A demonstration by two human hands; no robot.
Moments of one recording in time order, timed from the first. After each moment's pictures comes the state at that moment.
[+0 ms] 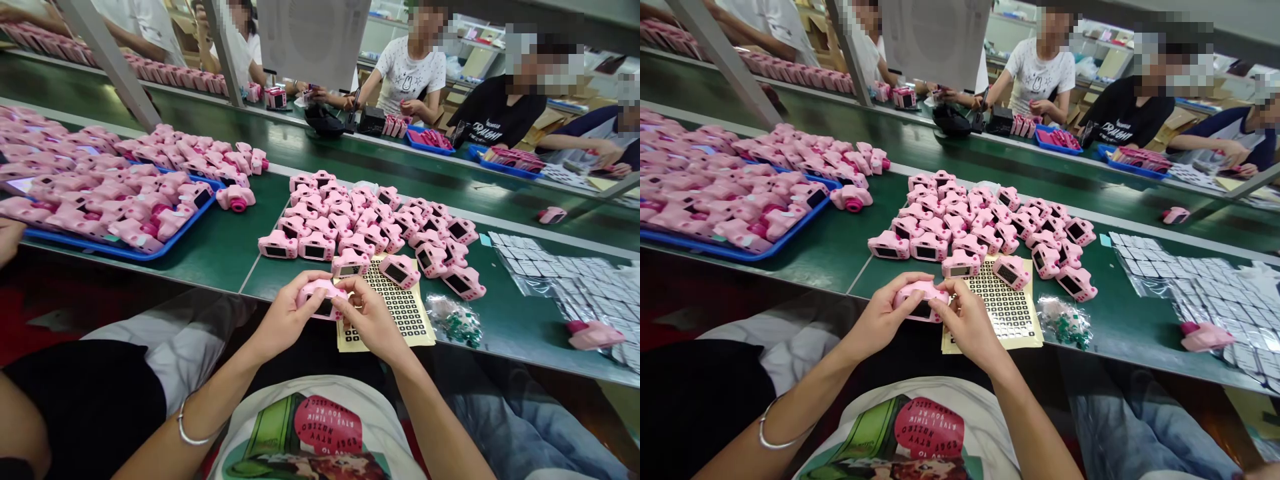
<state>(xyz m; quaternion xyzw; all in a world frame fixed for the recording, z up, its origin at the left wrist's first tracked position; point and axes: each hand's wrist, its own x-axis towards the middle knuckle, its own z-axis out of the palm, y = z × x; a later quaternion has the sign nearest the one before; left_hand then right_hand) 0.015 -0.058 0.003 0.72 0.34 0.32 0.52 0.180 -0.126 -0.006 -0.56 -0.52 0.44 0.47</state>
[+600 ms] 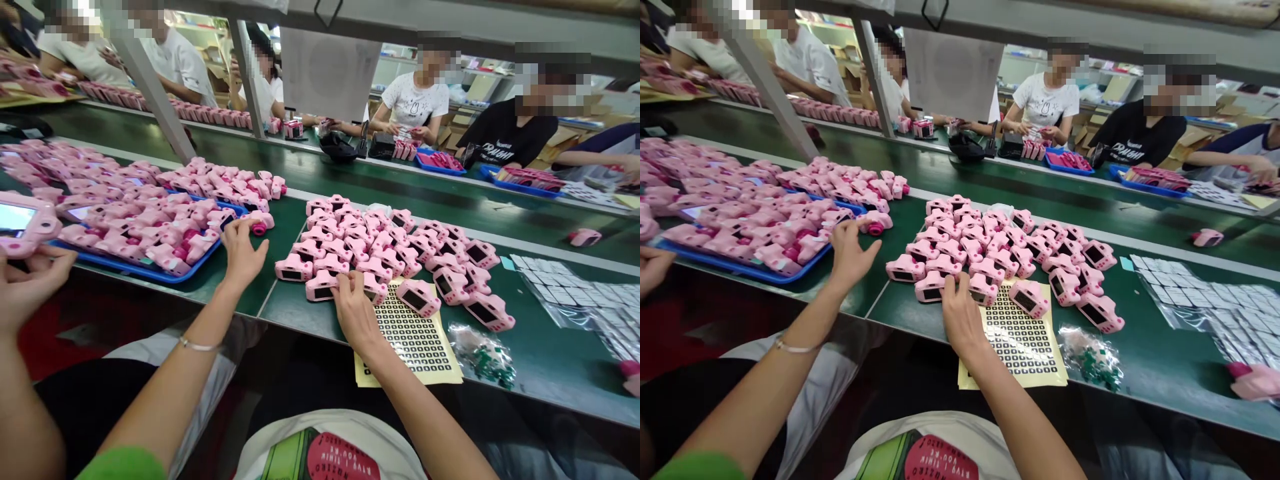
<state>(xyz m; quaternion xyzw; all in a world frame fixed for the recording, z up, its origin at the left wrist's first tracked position) -0.057 0.110 -0.003 0.73 0.55 0.40 0.09 0.141 -0.055 -0.035 -0.70 -0.67 -0.02 0.23</state>
